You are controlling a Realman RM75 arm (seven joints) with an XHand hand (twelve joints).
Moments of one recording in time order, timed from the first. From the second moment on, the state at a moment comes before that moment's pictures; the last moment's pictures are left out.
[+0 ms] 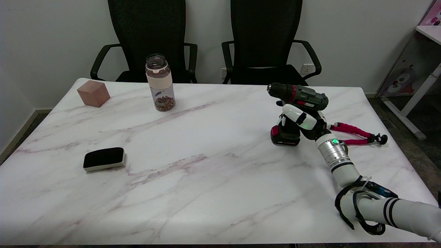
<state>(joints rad) 0.27 -0.87 0.60 -0.79 -1.85 1.04 1.56</state>
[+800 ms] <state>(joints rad) 0.29 -0.87 0.60 -0.79 -1.85 1.02 1.56</state>
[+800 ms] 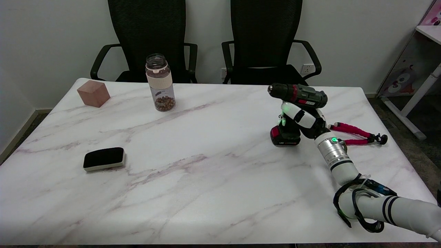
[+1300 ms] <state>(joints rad) 0.30 -0.87 0.59 -0.79 -1.86 1.00 1.56</state>
